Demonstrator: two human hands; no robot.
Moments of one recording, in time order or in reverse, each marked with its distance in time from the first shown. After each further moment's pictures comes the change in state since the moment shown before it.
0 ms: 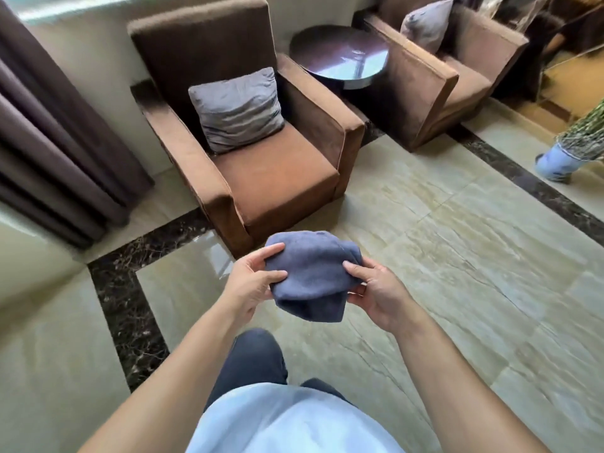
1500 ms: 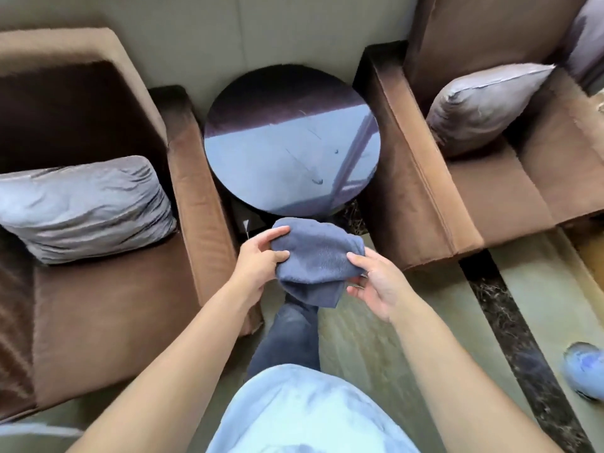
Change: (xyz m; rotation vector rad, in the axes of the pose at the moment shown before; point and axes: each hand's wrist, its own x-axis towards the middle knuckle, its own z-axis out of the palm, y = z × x) left_hand 0.935 0.366 0.528 -0.148 0.243 -0.102; right_hand 0.863 -0.715 -0.322 -0.248 -0.040 0.256
